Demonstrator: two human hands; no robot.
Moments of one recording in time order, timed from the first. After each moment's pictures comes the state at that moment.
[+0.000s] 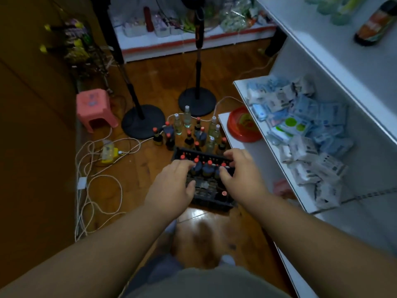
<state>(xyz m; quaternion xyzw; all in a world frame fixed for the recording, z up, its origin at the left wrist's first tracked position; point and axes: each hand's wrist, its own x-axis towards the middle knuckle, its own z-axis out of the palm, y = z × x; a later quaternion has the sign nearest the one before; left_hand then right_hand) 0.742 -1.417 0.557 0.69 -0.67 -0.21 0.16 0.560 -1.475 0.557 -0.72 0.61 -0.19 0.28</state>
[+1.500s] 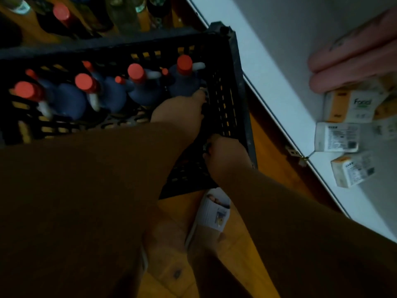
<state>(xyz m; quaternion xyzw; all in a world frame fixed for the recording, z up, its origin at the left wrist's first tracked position) 0.611 -1.704 -0.050 0.48 -0.82 -0.28 -0.12 0.508 -1.604 -0.050 -0.51 0.76 0.08 0.40</state>
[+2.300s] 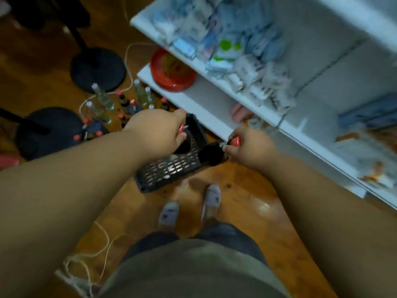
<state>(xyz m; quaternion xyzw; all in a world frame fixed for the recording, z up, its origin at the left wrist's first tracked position) 0.754 -1.626 0.531 0.31 -0.94 -0.11 -0.11 0.555 -1.496 0.512 -0.46 0.83 -0.07 0.32</state>
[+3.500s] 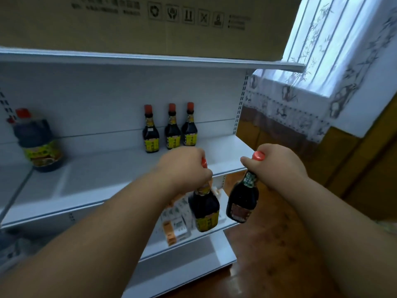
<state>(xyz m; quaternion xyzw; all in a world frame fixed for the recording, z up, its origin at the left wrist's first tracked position) 0.163 -1.106 0.799 -0.07 -0.99 -0.12 0.06 0.135 -0.896 0.797 -0.01 0.98 -0.14 -0.13</state>
